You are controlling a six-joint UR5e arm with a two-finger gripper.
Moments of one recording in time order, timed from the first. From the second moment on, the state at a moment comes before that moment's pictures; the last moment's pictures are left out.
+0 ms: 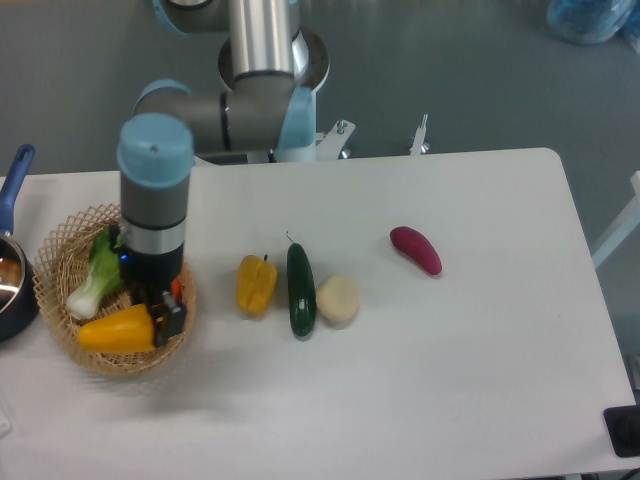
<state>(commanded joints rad) 2.19 -1.80 -1.82 -0.72 1.47 0.99</state>
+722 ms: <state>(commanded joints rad) 2.59 -1.80 -1.90 -0.75 1.58 1.18</state>
